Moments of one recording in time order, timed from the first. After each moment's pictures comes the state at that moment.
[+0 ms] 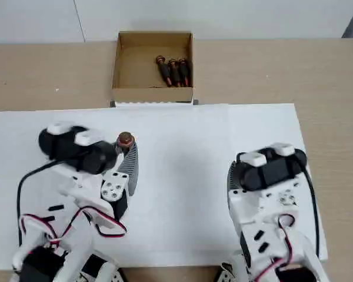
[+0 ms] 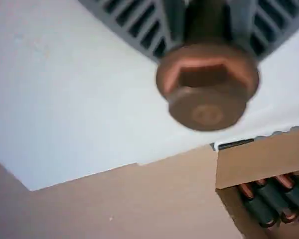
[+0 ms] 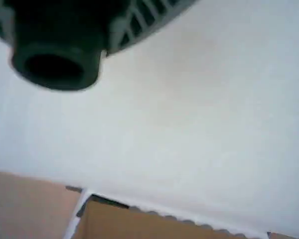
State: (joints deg) left arm 20.9 -83.6 49.1 65.5 12.2; right arm -12.0 -95.4 54.3 73.5 2.6
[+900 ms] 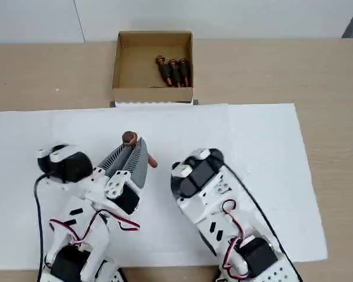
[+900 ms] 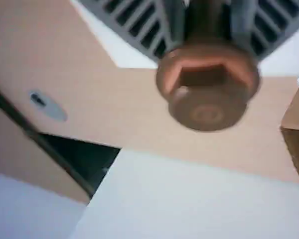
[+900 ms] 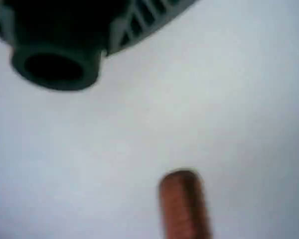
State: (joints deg) left arm 20.9 -103.3 80.5 39.0 35.6; right arm -38.0 -95.0 82.4 47.1 4.2
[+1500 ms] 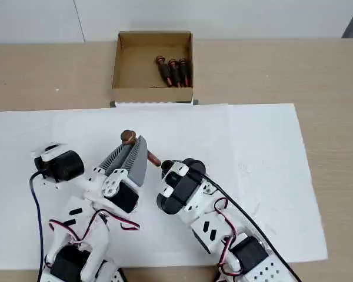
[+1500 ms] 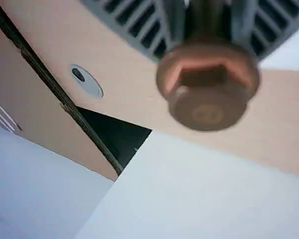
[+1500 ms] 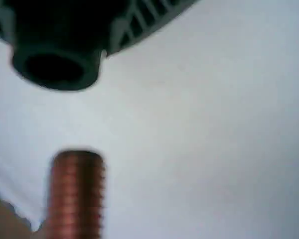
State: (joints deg) left arm 20.9 -103.4 80.5 37.4 40.9; right arm -39.2 -94.9 89.7 32.4 15.2
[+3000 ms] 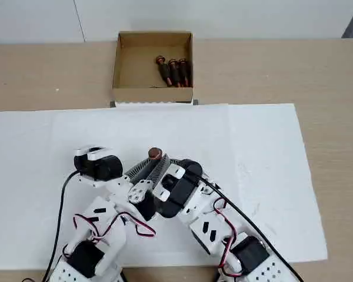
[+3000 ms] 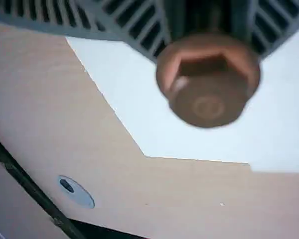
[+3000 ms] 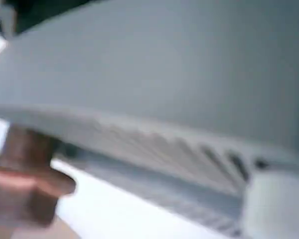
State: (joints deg) left arm 30.0 -104.0 94.4 33.9 35.8; right arm -41.5 -94.7 86.4 32.5 16.9
